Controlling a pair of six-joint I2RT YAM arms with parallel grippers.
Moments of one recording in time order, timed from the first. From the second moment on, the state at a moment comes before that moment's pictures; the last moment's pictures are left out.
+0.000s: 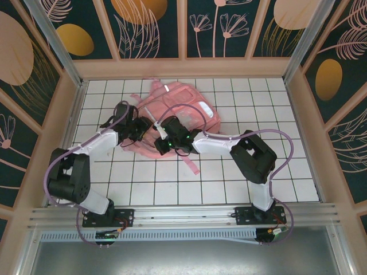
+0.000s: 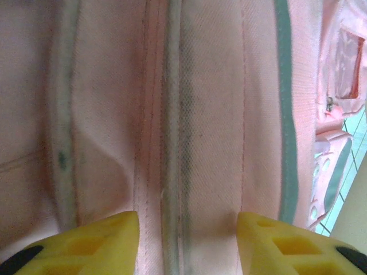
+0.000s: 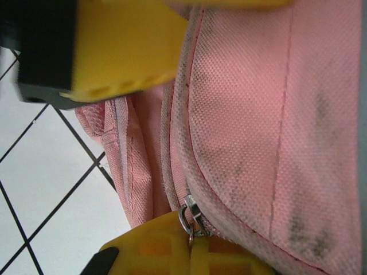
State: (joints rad) left arm -0.28 1.56 0.91 -0.23 0.28 -1.14; right arm 0.94 1.93 1.27 -0.09 -0.18 0.29
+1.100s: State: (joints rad) left arm -0.26 1.61 0.96 -0.28 0.43 -0.69; right arm 0.74 1.77 1.12 -0.23 -0.15 0.19
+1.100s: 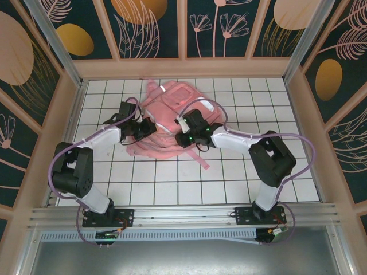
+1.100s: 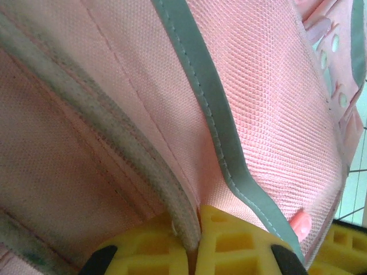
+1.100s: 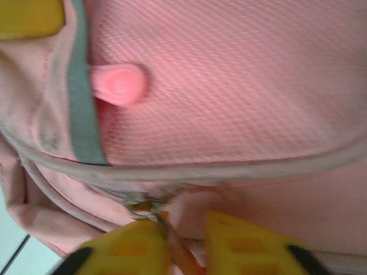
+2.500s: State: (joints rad) left arm 0.01 1.51 0.26 1.03 -0.08 -0.06; right arm 0.00 1.54 0.20 1.12 0.09 0.10
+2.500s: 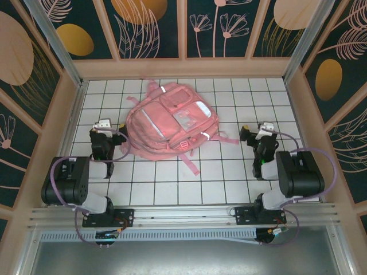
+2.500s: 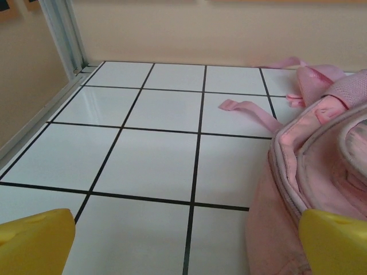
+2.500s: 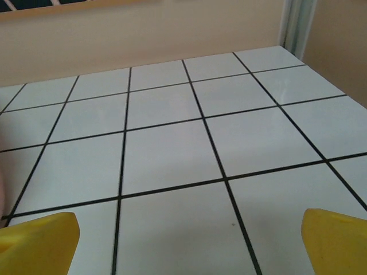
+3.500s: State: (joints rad) left arm 0.01 1.52 0.24 1.14 -0.05 -0.06; right arm -0.03 1.56 0.20 1.18 0.02 0.11
